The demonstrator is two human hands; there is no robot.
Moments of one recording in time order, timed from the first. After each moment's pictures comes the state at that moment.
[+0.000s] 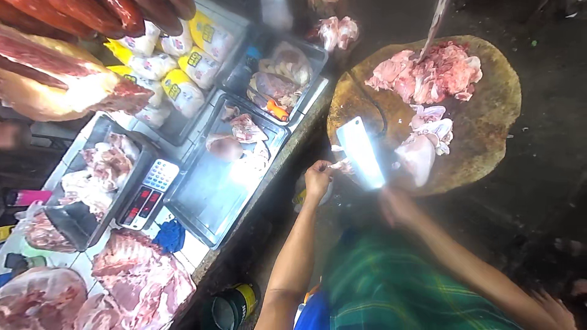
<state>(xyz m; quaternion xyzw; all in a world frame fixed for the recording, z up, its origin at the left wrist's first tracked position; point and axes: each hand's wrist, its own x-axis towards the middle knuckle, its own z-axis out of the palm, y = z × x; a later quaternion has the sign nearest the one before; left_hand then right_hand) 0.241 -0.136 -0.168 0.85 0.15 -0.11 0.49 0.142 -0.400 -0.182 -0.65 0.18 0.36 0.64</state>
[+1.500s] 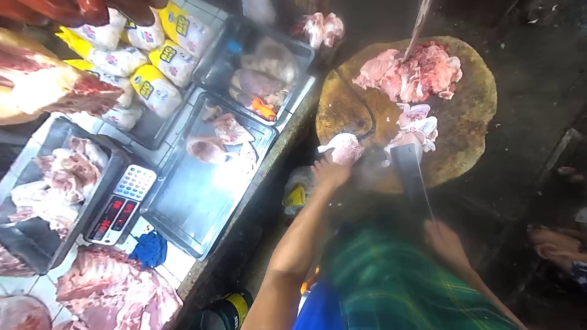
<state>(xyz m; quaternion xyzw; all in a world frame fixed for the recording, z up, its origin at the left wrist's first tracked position) 0.262 -0.198 -0.166 0.95 0.07 -0.26 0.14 0.008 -0.486 -0.193 -0.81 0.26 0.18 0.49</state>
